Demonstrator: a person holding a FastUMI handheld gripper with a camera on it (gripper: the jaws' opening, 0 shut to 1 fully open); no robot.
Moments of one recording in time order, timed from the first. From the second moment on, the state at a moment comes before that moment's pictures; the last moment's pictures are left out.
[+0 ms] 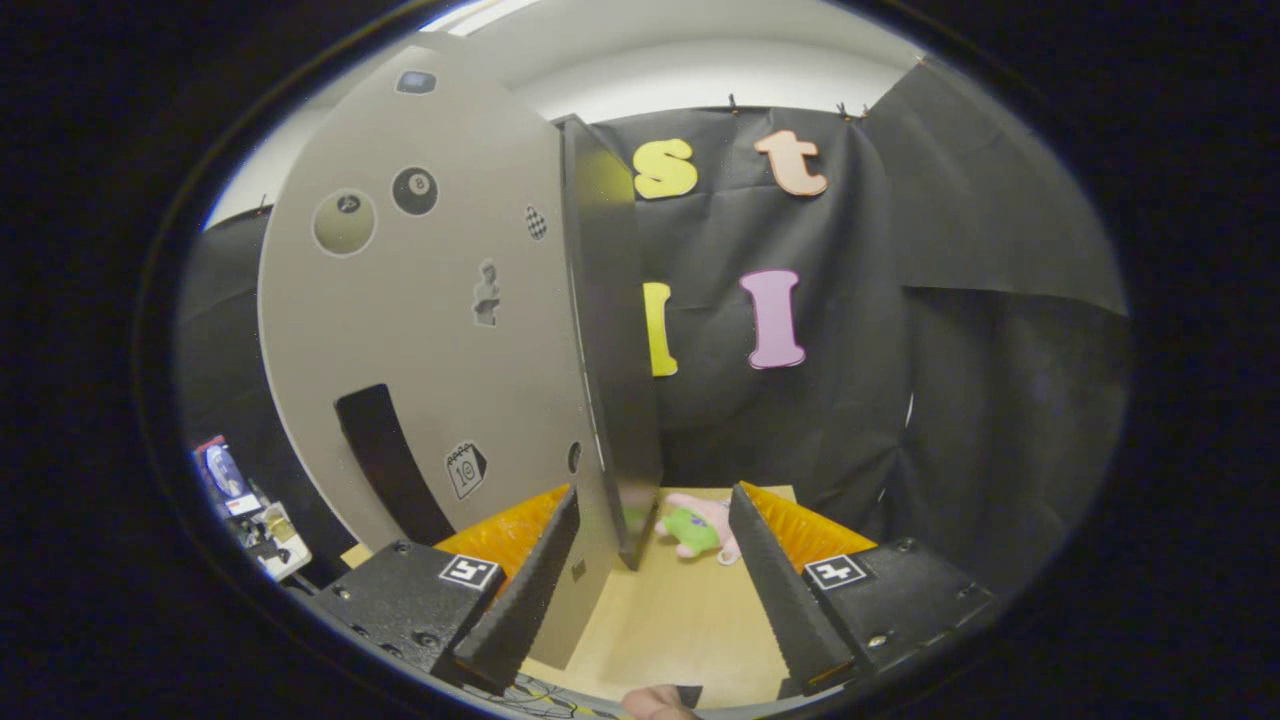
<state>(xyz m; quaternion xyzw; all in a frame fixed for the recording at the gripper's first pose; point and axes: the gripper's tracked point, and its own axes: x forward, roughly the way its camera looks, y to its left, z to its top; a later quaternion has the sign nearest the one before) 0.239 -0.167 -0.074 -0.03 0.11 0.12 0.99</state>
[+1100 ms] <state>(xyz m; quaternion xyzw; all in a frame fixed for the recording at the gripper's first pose) 0.242 -0.072 -0.081 -0.01 0.09 0.15 0.98</state>
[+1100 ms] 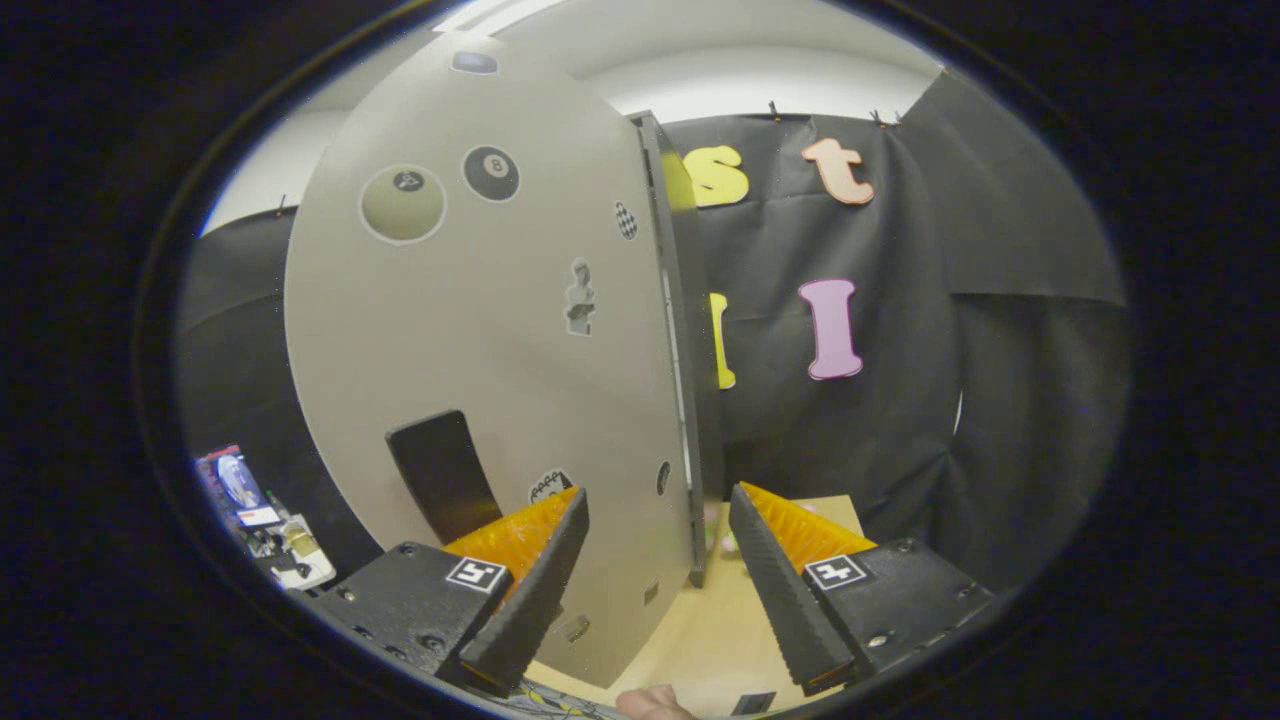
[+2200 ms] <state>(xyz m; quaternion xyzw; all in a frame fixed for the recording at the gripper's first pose) 0.242 0.032 -0.090 -0.03 0.07 -0.01 1.00</state>
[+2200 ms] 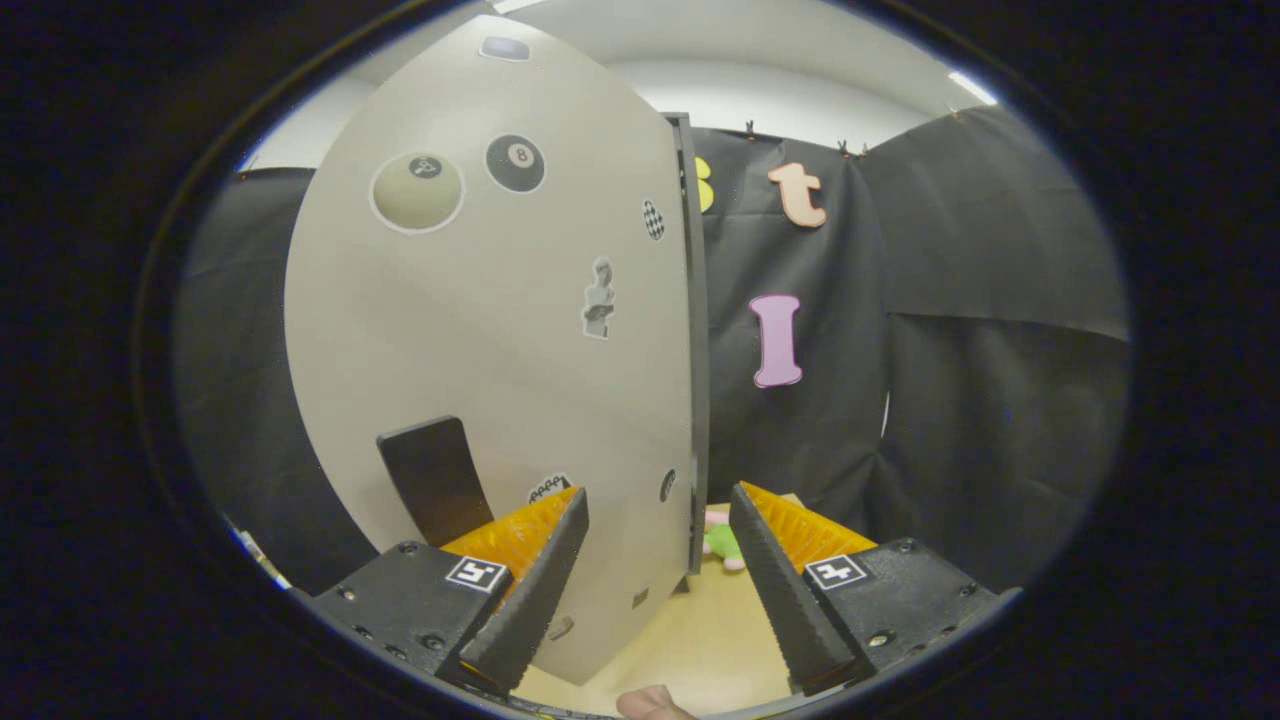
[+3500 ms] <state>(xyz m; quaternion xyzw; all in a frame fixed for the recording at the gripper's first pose) 0.264 0.150 -0.124 -0.01 0.13 0.02 0.99</state>
